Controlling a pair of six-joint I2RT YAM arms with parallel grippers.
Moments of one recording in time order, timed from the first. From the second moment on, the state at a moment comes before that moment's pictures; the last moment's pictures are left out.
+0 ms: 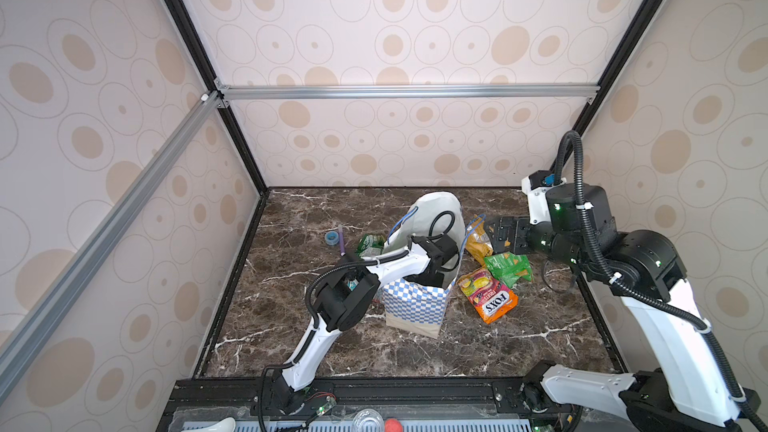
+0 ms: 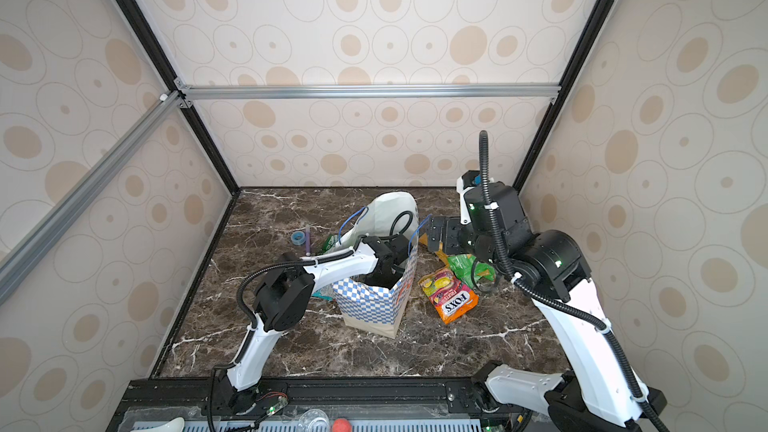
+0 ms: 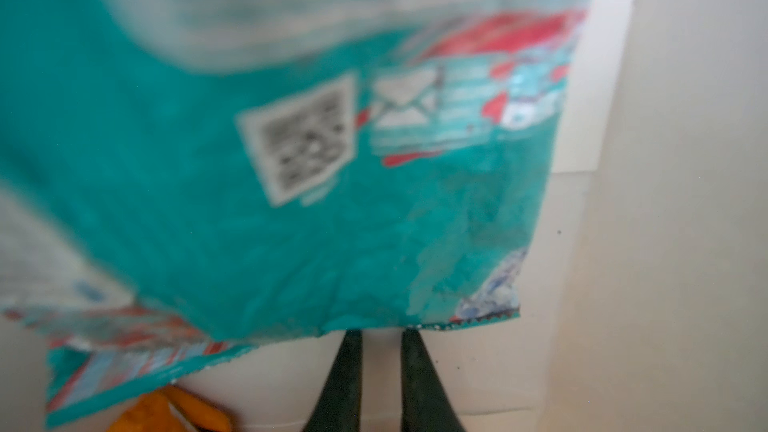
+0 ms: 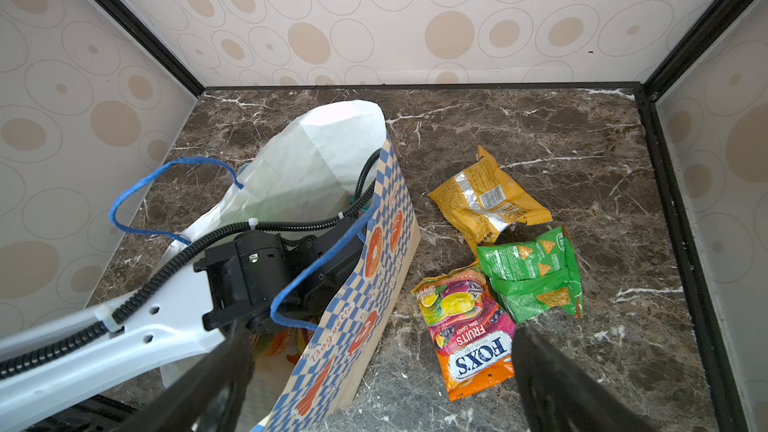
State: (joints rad) left arm -0.89 2.24 1.79 -0.99 0.00 -0.57; right arm 0.60 1.17 1.80 -1.27 0.23 0.42
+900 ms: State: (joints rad) left arm -0.86 2.28 2.23 -1.15 -0.12 -0.58; right arm 0.60 1.16 1.77 -1.27 0.23 0.42
